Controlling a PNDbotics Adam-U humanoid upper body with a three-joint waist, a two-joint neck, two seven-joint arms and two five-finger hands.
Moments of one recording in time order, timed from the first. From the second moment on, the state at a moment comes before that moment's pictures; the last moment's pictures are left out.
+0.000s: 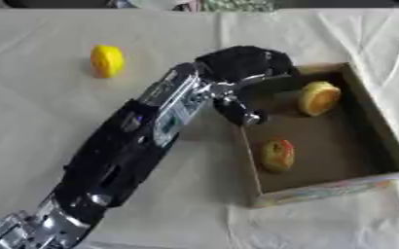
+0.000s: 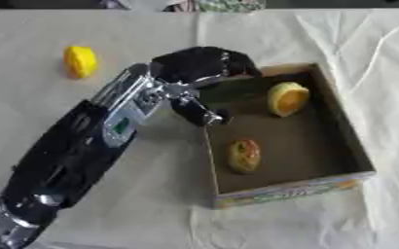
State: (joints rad) left arm -1.01 0.06 -0.43 -1.32 -0.90 -0.24 -0.35; right arm -0.37 -0.54 -0.07 -1.99 -0.14 -0.21 -0.35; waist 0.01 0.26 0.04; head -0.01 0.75
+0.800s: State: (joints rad) left arm -1.02 0.55 -0.18 -1.32 -0.66 -0.11 -0.25; right arm -0.33 -0.56 -0.09 -1.99 -0.11 -0.22 -0.36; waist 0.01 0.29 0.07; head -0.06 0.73
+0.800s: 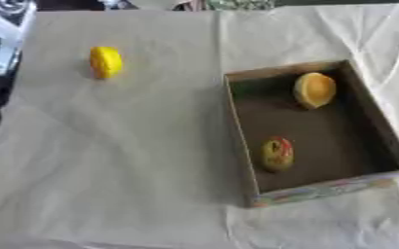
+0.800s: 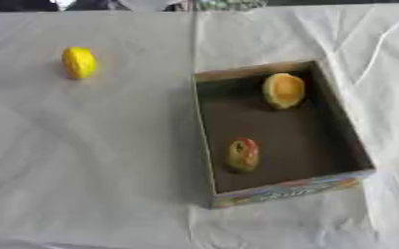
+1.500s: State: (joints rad) left arm -1.01 0.58 -0.13 -1.07 -0.67 -0.16 -0.32; right arm -0.33 -0.57 -0.09 -1.99 -0.10 -0.23 -0.36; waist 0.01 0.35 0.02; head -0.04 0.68
